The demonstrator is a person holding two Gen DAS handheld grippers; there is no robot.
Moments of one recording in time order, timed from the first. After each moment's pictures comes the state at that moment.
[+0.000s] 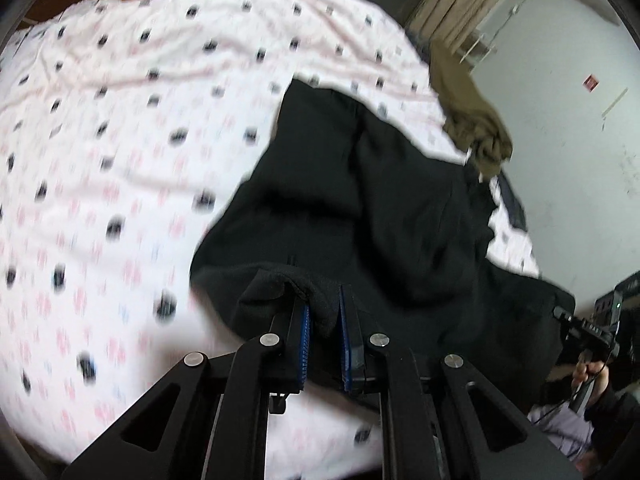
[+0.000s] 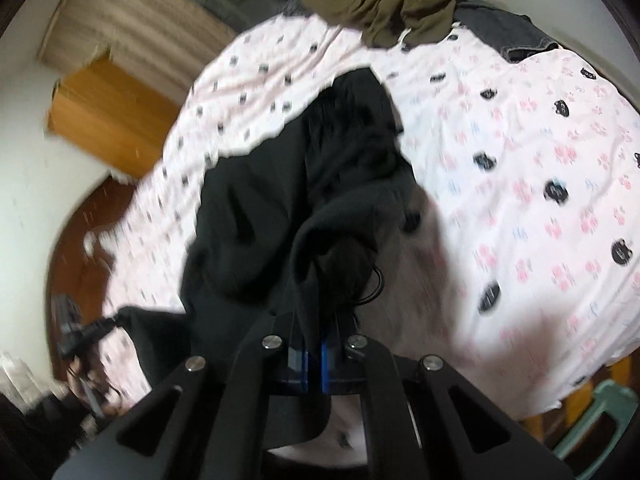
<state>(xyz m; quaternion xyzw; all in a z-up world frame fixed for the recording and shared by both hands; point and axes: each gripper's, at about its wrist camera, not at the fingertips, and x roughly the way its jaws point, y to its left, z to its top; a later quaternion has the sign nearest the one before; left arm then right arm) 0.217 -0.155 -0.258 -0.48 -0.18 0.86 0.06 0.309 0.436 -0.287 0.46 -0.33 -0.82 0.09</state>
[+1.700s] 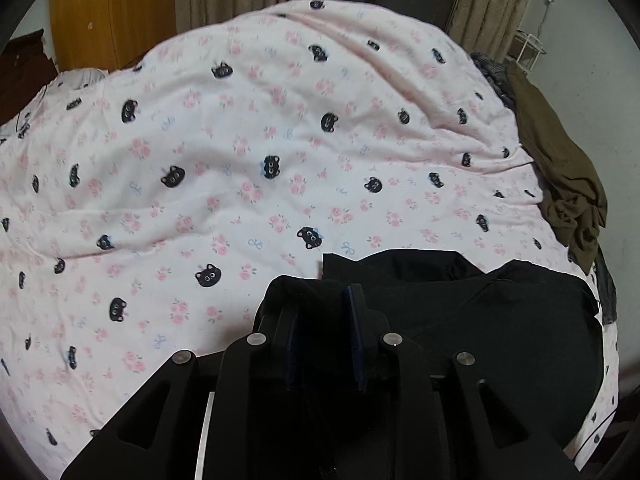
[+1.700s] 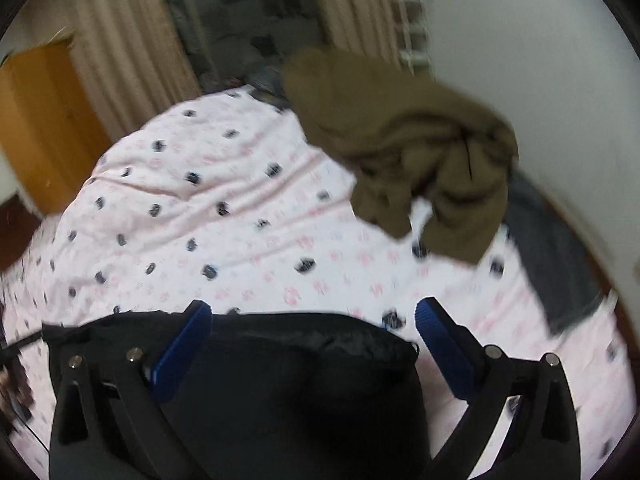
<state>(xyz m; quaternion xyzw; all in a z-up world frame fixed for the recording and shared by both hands) -0.114 -0.204 -0.311 -0.47 -0.10 0.87 -0.02 -0.047 0.361 -0.254 0.38 -0.07 -0.92 -0.05</state>
